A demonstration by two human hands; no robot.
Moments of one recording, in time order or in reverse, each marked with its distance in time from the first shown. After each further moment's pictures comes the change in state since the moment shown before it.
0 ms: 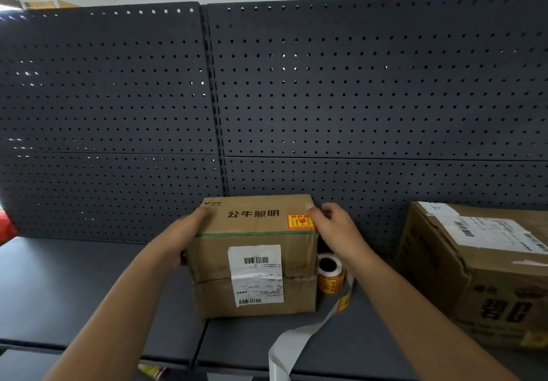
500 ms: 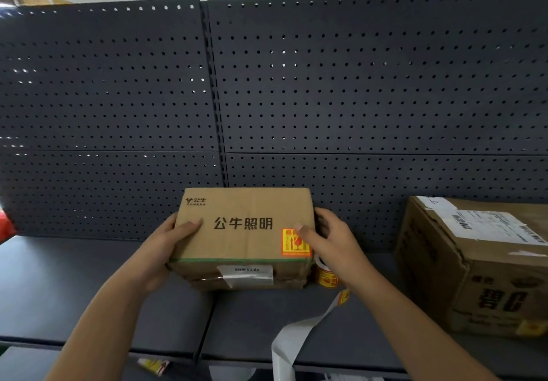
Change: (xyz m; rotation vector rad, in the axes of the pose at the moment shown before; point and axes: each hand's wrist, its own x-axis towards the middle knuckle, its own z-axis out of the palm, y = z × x) left_hand -0.020 -0.035 -0.028 -0.281 -0.209 0.311; right_hand -0.048 0.002 0.006 0.160 -0.136 -0.158
